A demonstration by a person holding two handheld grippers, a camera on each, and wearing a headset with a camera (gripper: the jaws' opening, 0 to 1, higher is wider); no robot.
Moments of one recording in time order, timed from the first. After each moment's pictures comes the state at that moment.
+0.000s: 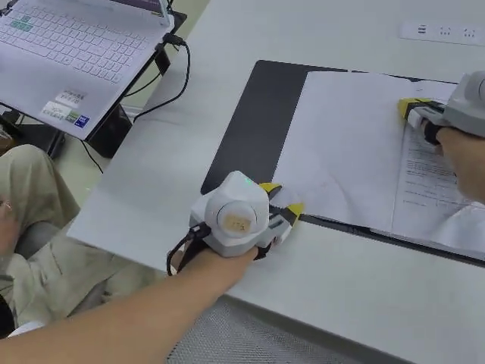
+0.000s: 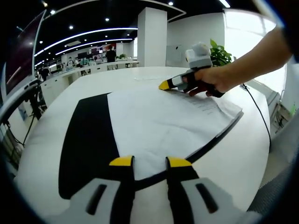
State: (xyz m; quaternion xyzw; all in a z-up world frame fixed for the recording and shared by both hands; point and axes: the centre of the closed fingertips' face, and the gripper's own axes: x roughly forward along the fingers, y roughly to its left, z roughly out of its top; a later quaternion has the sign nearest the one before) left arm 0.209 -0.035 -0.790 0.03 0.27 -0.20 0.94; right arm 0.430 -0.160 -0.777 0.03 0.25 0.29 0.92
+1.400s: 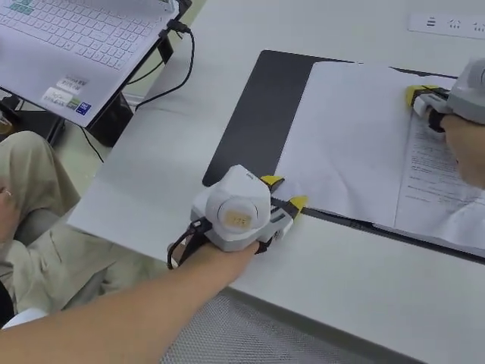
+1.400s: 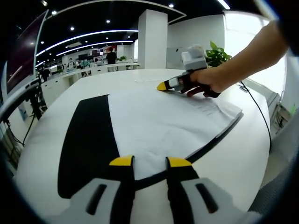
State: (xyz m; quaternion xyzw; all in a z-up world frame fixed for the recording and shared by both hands) left arm 0.209 -0.033 -0.790 0.02 0.26 -0.20 0.95; right arm 0.432 -0.162 -0.781 0.02 0.24 0.29 0.93
